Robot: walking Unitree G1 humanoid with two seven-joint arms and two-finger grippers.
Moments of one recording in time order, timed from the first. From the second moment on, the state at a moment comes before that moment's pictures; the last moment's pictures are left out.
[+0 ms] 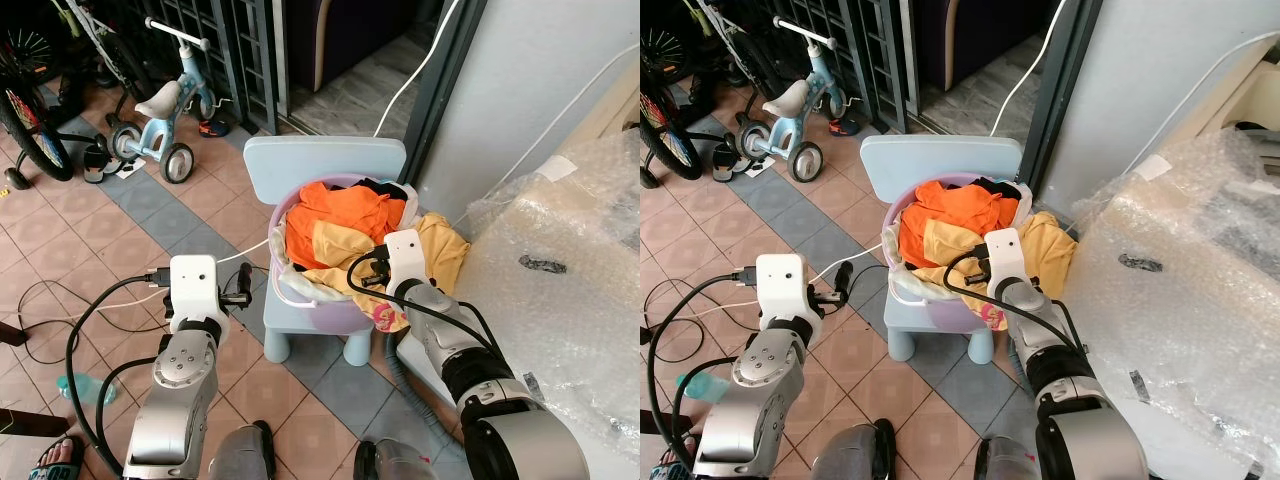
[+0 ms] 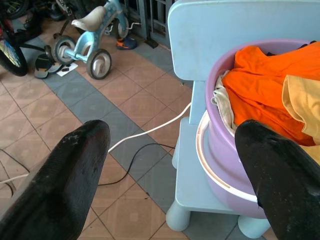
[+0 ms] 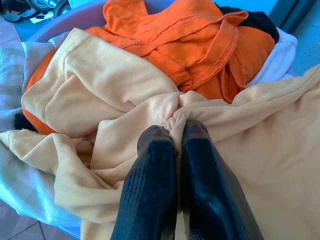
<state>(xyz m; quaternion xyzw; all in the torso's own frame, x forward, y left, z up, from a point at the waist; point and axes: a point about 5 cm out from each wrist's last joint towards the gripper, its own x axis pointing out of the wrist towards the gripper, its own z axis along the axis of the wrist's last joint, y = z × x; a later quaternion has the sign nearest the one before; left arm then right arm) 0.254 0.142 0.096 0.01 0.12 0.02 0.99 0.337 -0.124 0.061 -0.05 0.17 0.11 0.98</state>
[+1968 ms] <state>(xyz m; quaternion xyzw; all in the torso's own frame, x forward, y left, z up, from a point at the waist) 0.273 0.129 0.081 0.00 0.11 -0.01 0.99 0.321 -0.132 0.151 -0.01 -0.06 0.04 1.00</state>
